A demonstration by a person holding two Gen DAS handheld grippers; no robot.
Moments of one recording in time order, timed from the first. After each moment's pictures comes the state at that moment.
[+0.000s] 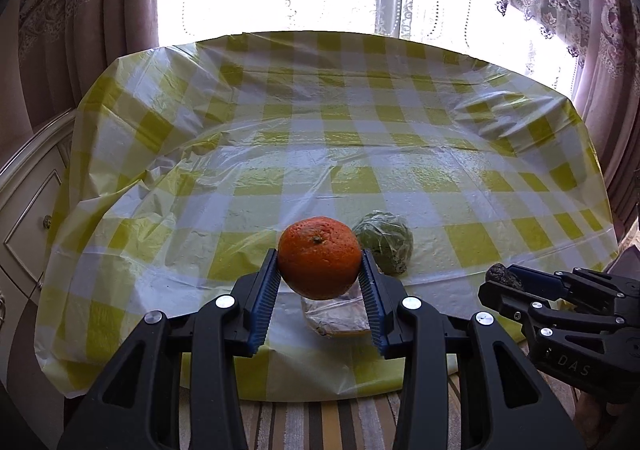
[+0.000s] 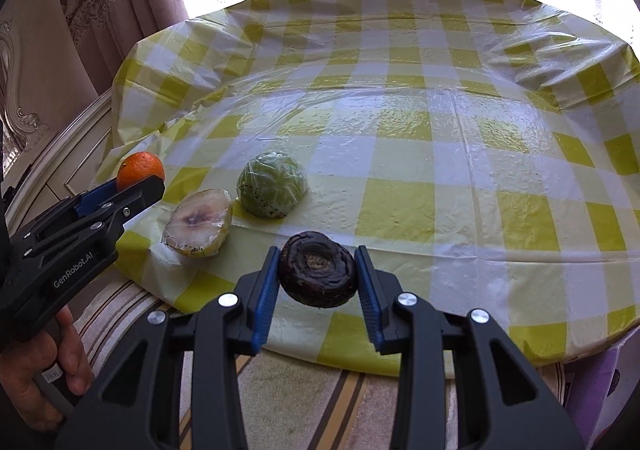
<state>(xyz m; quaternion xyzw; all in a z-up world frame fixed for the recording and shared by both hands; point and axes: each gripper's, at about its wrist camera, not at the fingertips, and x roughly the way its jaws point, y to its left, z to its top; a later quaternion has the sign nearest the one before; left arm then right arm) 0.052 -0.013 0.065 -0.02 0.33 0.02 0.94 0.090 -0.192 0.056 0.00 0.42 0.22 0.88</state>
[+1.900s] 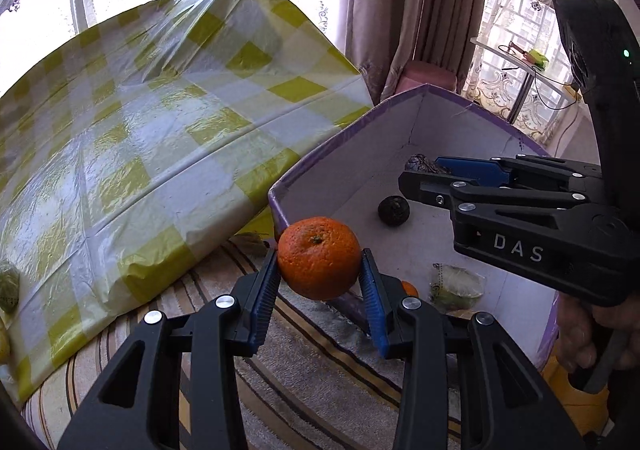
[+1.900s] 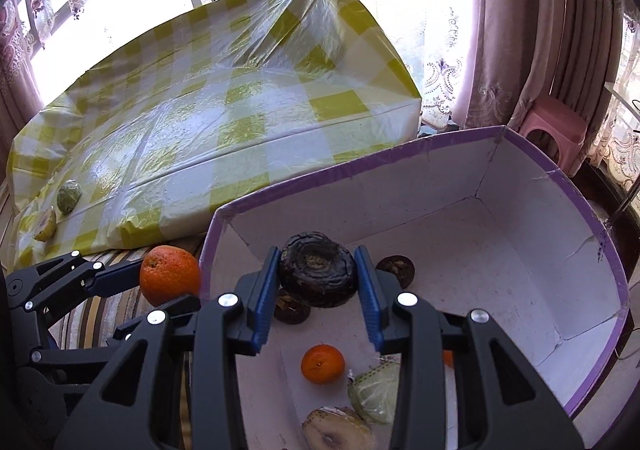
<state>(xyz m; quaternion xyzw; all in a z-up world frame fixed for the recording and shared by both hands) 0.008 -0.344 0.020 0.12 0.40 -0.32 0.85 -0.006 -0.498 0.045 0.08 0.42 -0.03 0.90</state>
